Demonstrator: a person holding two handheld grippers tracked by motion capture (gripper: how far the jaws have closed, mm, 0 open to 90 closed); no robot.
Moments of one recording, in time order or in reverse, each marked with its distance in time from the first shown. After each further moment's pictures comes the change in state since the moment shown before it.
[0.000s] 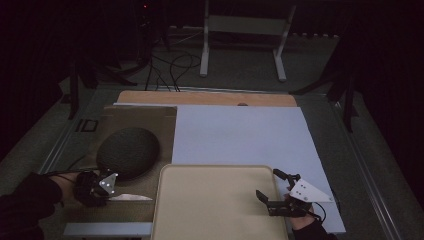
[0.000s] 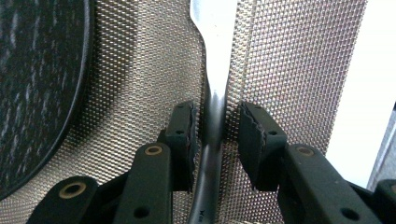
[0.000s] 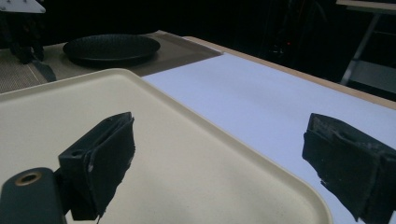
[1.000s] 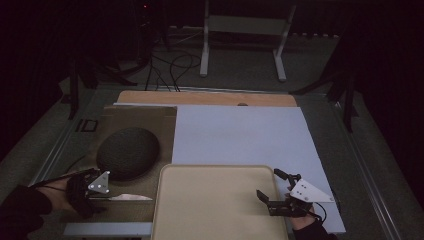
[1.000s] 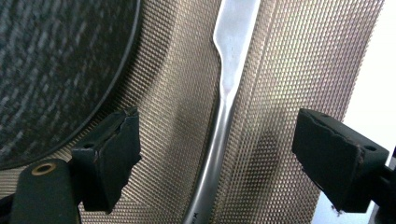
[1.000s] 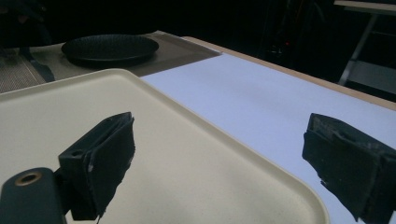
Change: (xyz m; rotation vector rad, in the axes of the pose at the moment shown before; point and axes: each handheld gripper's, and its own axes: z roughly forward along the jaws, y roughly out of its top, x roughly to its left) left arm -0.019 -0.017 -0.007 -0.153 0.147 -0.147; right arm -0.001 0.000 -0.001 -0.001 -0.004 -0.001
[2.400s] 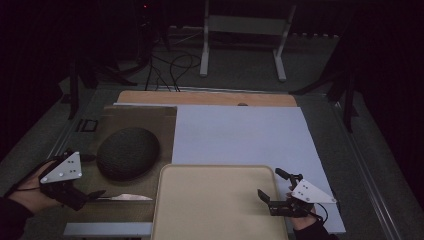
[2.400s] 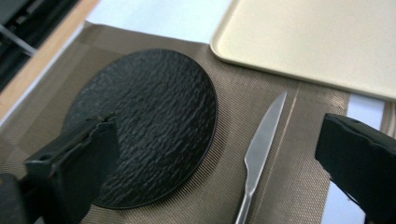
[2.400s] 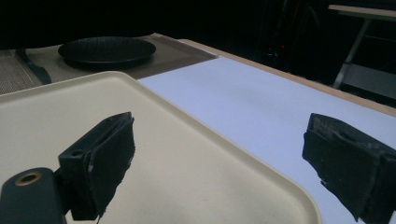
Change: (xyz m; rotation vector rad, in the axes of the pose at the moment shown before) left arm -0.005 -0.005 -0.079 -0.488 0.209 -0.121; right arm 0.000 0.003 -0.003 -0.008 -0.015 -0.008
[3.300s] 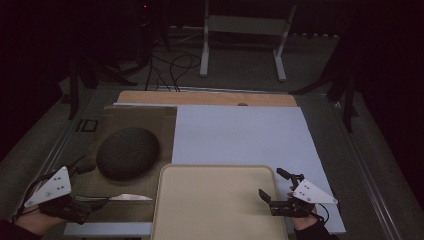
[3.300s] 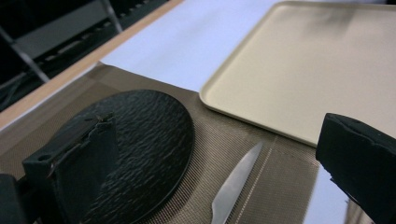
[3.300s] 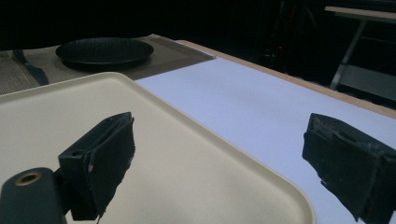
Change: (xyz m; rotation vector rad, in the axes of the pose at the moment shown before) left arm -0.038 -0.022 -0.003 -0.290 0.056 -0.150; right arm -0.001 0.000 -0.002 -0.003 -0.010 -0.002
